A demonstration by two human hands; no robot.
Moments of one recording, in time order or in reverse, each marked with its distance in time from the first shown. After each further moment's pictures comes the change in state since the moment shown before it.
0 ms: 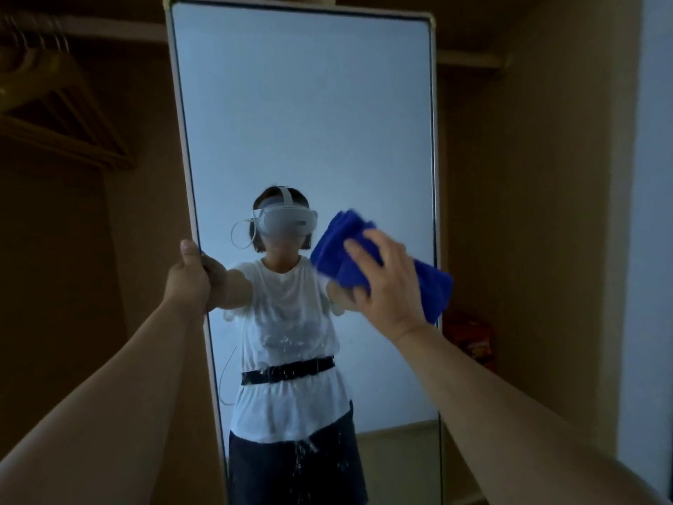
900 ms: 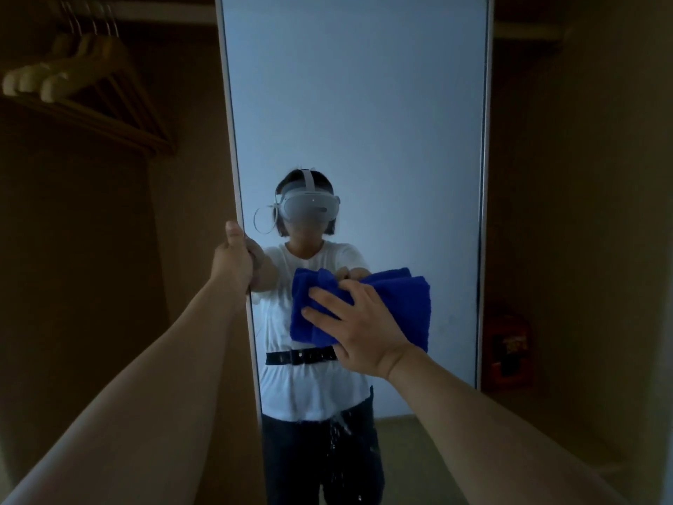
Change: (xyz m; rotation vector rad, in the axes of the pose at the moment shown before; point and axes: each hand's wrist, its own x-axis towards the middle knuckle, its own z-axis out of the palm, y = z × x) left_hand 0.000 0.004 -0.002 0.002 -0.064 -0.008; right_hand -0.028 -0.064 0.038 -0.016 -0.267 -0.464
